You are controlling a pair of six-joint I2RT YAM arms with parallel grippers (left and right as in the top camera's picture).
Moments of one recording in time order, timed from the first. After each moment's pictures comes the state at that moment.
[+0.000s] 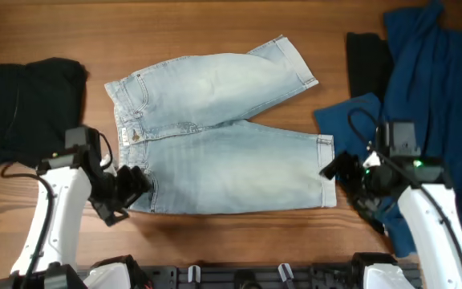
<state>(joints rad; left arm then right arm) 0.20 1.31 0.77 -1.13 0.29 -0.50 -0.03 1.13 0.77 -1.08 -0.30 0.70</state>
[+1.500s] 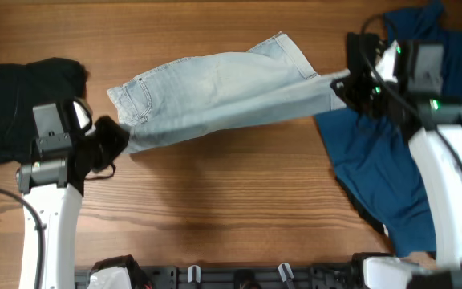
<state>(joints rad) 0.18 1.16 0.94 -0.75 0.31 -0.65 -0.01 1.45 1.31 -0.76 -0.38 0.62</state>
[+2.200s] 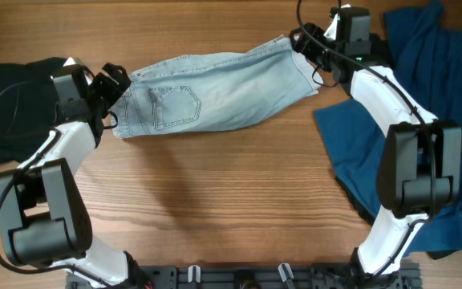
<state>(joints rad) 0.20 1.78 0.94 0.15 0.19 -0.66 0.08 2.02 1.44 -0.14 -0.31 0.63</state>
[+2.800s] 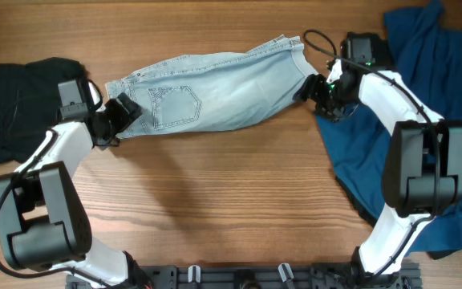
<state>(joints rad) 0.22 1.76 0.94 -0.29 0.25 -0.51 0.04 2.02 1.35 -0.63 -0.40 0.49</state>
